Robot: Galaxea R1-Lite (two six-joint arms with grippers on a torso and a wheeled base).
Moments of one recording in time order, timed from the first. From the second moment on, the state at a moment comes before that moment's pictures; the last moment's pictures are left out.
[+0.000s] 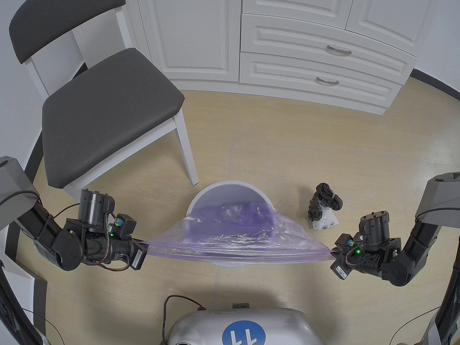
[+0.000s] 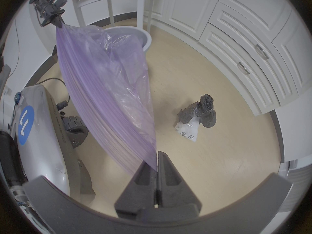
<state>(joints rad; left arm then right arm) -0.20 1.95 -0.60 -0.58 -0.14 0.33 0.29 2.11 -0.42 -0.99 -0.13 -0.57</state>
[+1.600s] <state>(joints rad) -0.14 2.08 -0.55 -0.67 -0.12 0.52 0.29 2.25 -0.32 -1.24 -0.16 -0.70</state>
